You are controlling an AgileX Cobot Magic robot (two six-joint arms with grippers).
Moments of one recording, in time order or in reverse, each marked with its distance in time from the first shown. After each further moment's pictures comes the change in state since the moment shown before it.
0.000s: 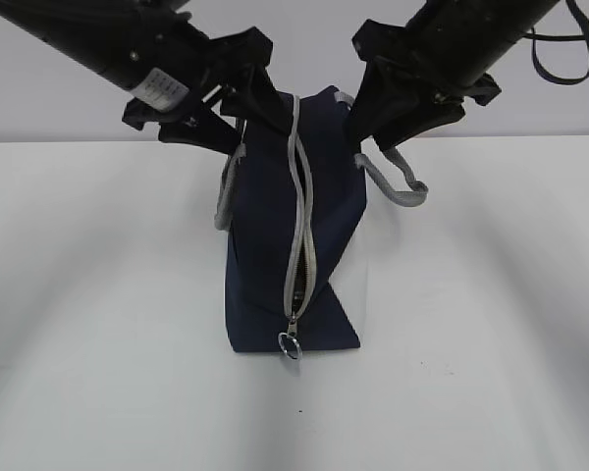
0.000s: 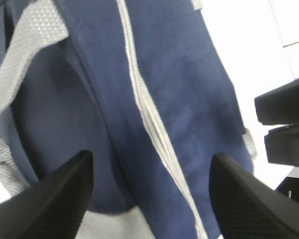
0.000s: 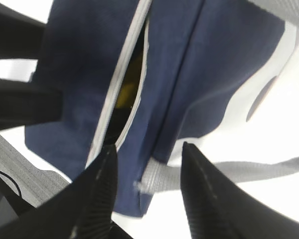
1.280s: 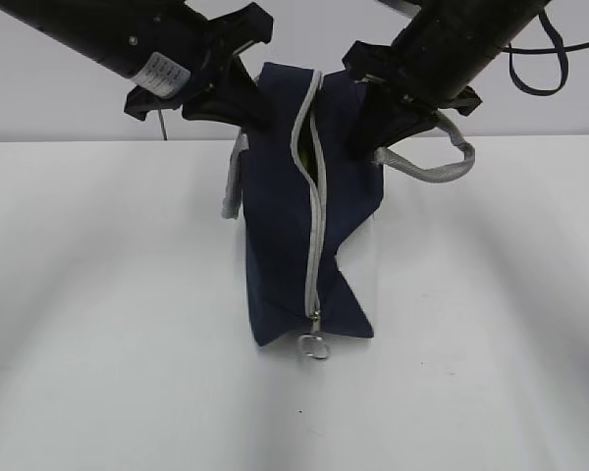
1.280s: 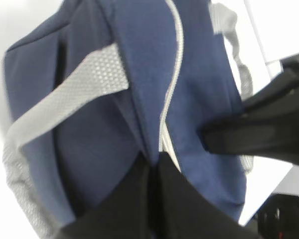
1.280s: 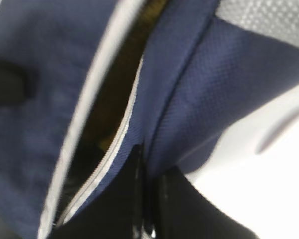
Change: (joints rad) left arm -0.001 -0.027 0.001 -0.044 -0.019 -0.004; right arm 0.000 0.072 -0.046 0.019 0.019 -0.052
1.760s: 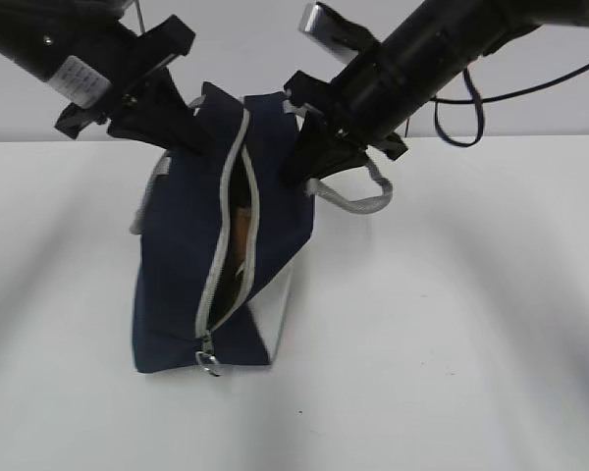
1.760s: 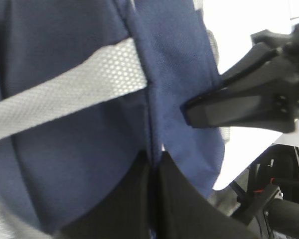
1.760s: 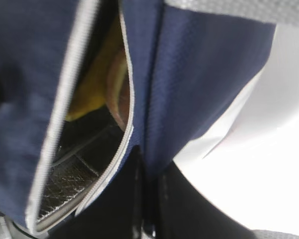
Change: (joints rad) left arm 0.146 -0.017 -0.001 0.044 0.273 0.000; right arm 0.046 0.119 0.005 0.235 -0.026 -0.085
